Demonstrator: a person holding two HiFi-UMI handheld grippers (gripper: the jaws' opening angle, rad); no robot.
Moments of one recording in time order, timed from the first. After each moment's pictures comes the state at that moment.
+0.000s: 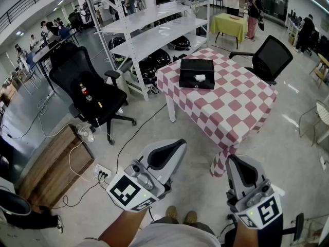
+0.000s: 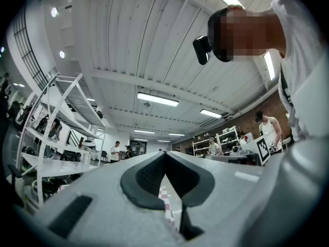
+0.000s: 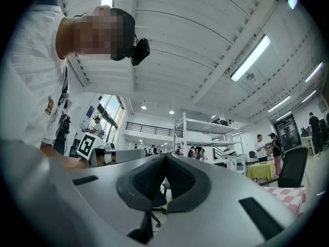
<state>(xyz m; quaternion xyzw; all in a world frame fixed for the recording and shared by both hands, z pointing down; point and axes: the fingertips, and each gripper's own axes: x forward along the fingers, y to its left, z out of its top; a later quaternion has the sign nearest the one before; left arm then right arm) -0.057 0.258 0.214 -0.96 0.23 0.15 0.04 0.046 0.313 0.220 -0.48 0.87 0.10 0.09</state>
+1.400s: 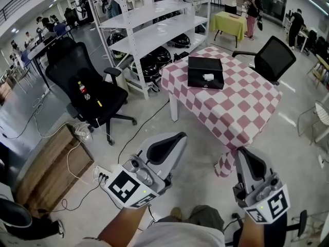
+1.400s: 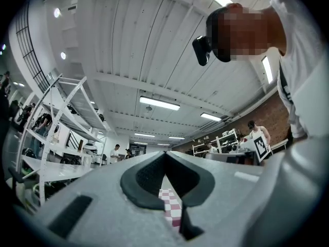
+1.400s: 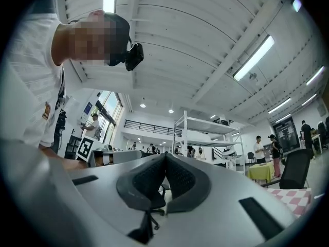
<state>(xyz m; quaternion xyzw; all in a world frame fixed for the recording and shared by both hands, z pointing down) -0.131 0.204 0.217 -0.96 0.23 0.16 0.04 -0.012 0.263 0.216 -0.49 0.86 0.11 0.08</state>
